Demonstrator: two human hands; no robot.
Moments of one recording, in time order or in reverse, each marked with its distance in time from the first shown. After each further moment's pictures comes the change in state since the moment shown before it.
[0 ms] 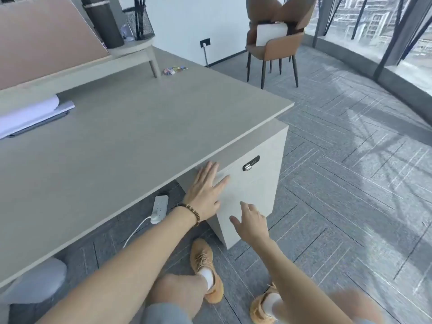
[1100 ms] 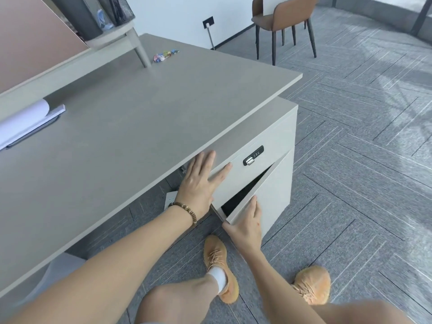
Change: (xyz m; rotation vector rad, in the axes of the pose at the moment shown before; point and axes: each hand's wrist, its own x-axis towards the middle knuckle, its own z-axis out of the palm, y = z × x) left_hand 0.038 -0.008 0.023 0.261 0.015 -0.054; right_hand 0.035 0.009 0.072 0.609 0.129 0.215
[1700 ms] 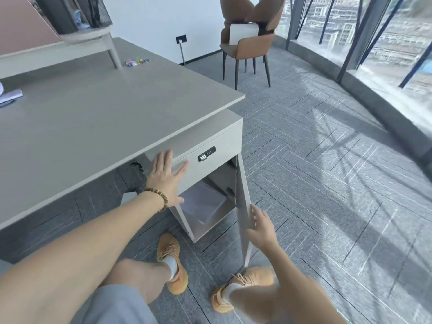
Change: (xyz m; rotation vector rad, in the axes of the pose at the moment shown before) left_hand -0.016 0.042 -0.030 0.033 -0.200 -0.199; right_hand -0.038 0.083 -0.185 -0.220 -0.034 -0.024
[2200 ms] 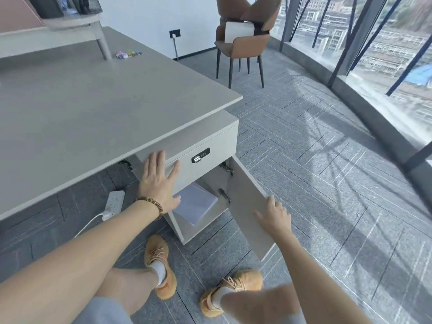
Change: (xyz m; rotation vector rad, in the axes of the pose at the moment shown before) left_hand 0.003 0.009 0.014 -0.058 0.125 -0.059; right_hand 0.050 0.006 -0.052 -0.492 0.074 0.142
